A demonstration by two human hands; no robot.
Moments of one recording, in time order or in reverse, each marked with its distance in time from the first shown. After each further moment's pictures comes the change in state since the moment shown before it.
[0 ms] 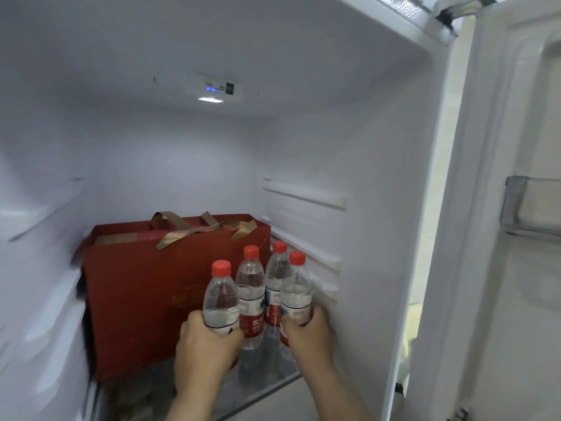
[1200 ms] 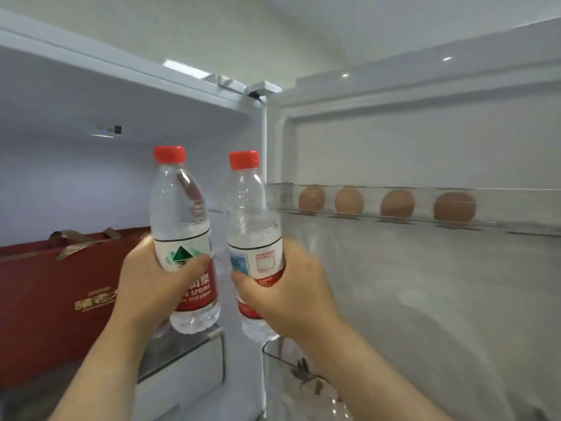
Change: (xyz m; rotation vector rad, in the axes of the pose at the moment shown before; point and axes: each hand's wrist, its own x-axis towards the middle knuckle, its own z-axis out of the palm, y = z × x) left_hand -0.176 0.168 -0.104 -0.507 -0.291 0.572; right_hand -0.201 -0.121 -0.247 -0.216 0.061 -0.649
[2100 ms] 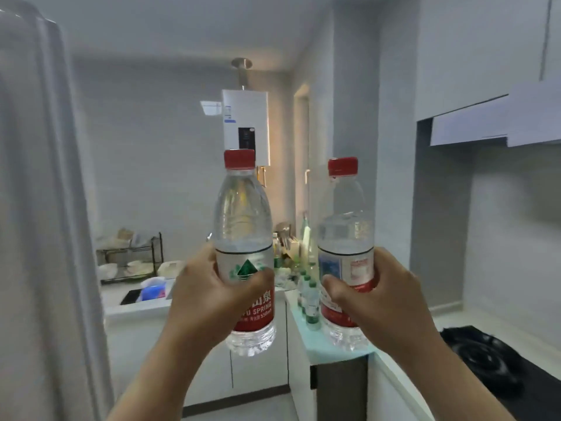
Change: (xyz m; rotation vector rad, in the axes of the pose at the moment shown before) left_hand -0.287 0.280 0.409 -0.693 -1.010 0.151; right_hand -0.299 0.021 -0.508 -0.804 0.808 0.474
